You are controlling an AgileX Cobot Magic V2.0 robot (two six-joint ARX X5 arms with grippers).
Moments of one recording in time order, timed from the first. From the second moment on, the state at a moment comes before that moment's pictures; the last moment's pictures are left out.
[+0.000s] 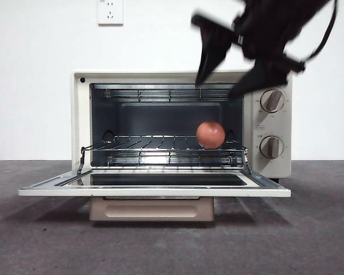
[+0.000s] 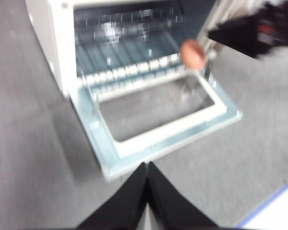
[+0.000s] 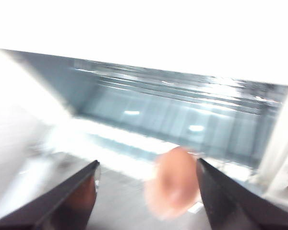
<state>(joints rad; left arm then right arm) -0.39 0.63 0.94 -0.88 0.23 -0.10 0.62 1.29 0.87 -0.07 0.00 0.37</state>
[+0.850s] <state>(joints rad) -0.14 1.17 0.58 -0.15 0.42 -0.20 0.68 0.44 0.87 -0.71 -0.01 0.37</state>
